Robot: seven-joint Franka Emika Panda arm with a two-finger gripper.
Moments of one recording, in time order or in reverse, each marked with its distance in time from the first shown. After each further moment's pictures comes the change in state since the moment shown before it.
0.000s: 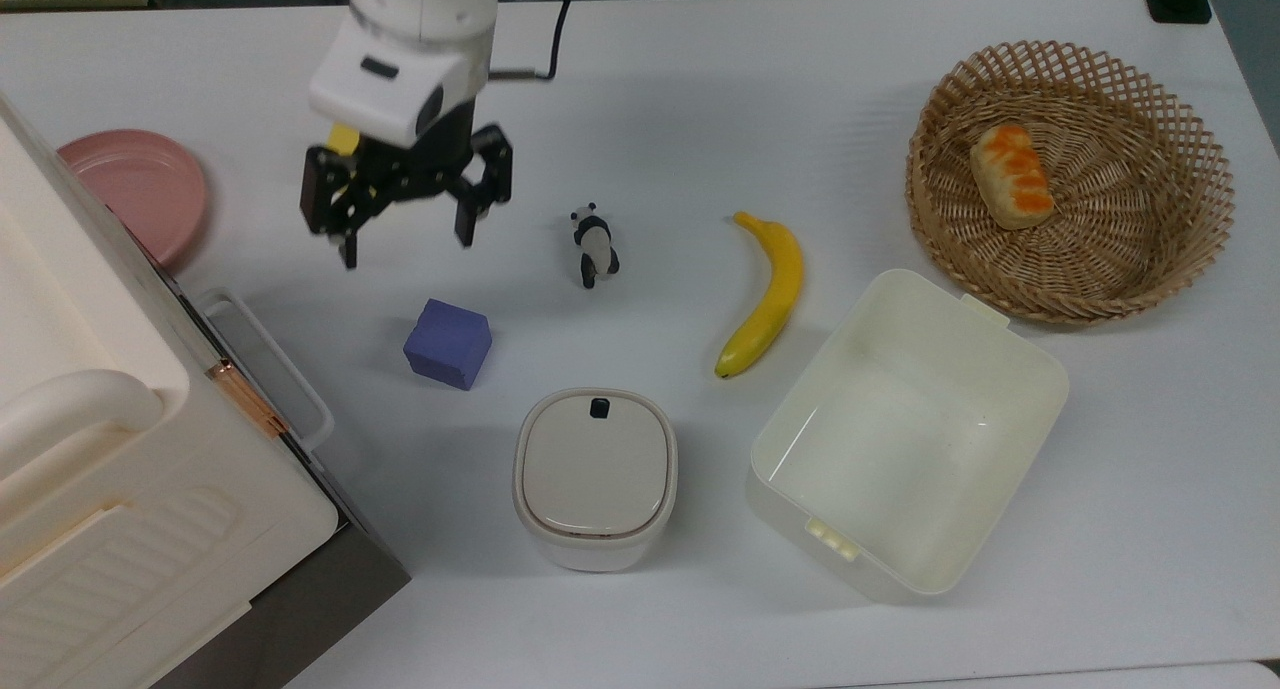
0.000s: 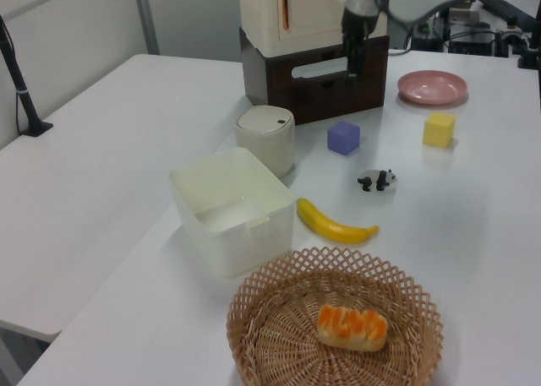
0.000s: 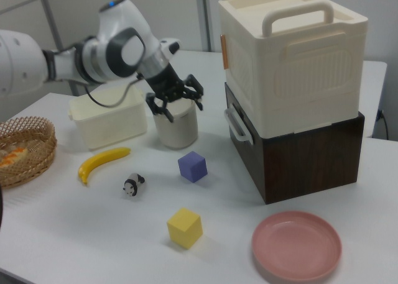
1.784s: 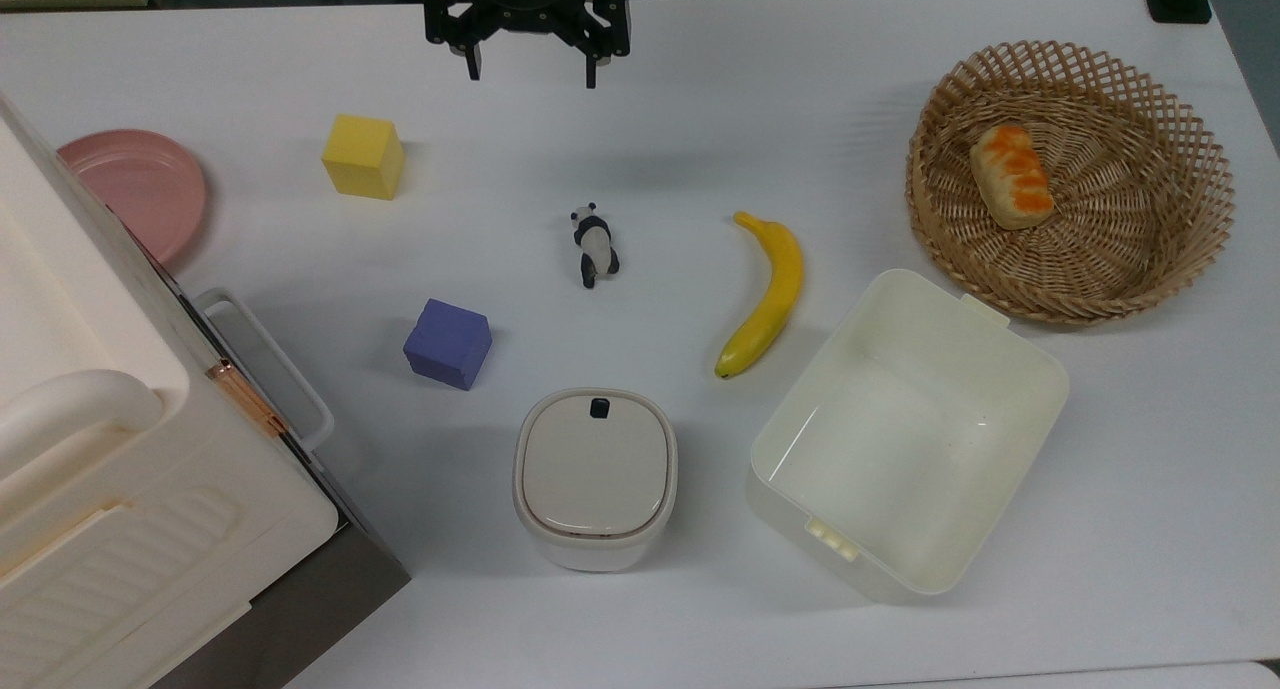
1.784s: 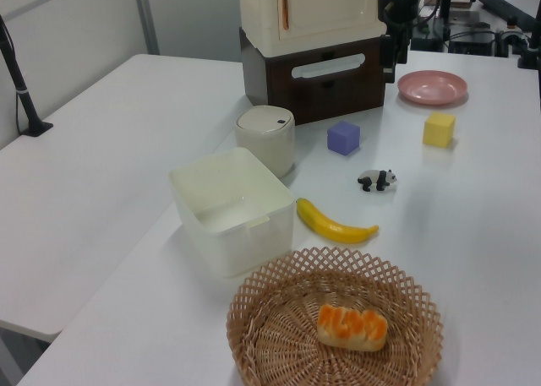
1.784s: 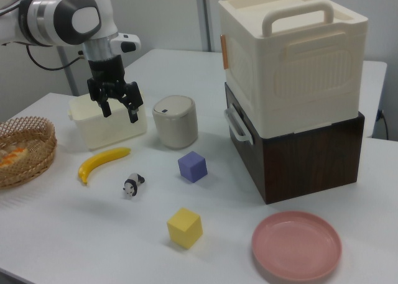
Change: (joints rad) arm 0.036 -0.208 0.076 -0.031 0.203 -0.515 0.506
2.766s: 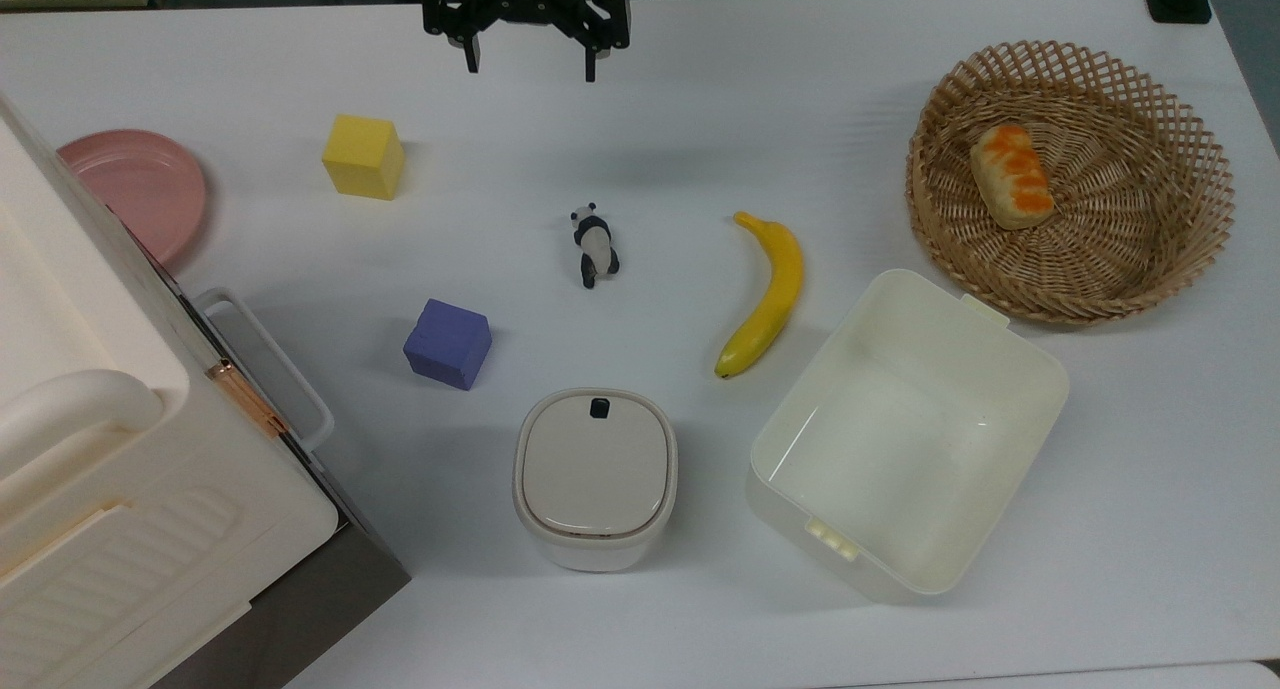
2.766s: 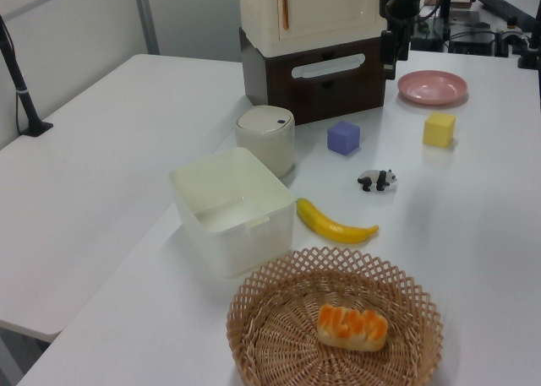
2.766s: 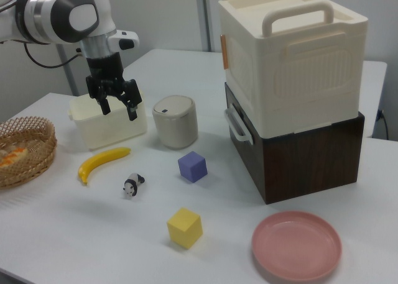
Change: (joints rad) arm 0.000 -0.015 0.000 -0.002 0.000 0.002 0.009
